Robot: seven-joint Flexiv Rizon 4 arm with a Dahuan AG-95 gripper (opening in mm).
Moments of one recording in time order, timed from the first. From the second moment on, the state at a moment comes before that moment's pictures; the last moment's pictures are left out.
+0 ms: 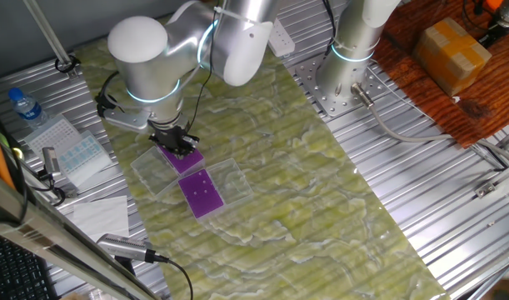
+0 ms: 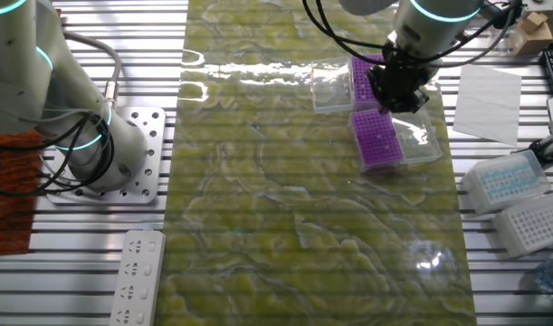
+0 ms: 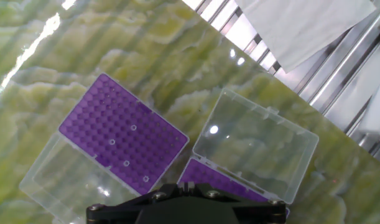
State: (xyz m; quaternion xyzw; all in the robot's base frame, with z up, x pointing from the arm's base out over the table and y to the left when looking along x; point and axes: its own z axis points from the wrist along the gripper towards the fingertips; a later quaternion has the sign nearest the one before) arm 0.575 0.059 0.086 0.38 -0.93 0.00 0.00
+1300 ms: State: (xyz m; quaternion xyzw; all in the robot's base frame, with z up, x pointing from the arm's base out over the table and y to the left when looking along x) arm 0.573 0.024 0.056 0.43 -0.90 0.00 -0.01
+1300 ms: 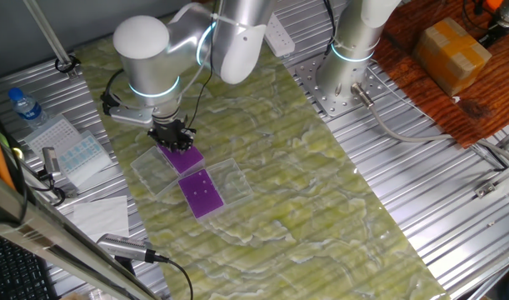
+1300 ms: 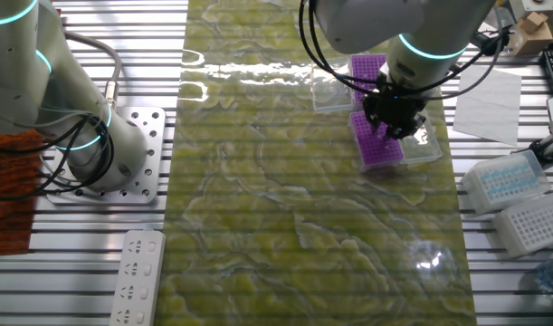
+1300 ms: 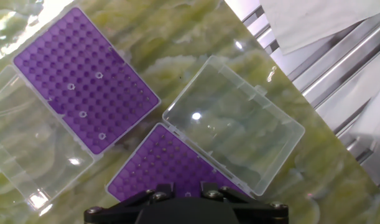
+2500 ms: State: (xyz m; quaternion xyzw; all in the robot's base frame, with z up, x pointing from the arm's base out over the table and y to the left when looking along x) arm 0.570 0.021 0.051 0.44 -0.90 0.00 -0.02
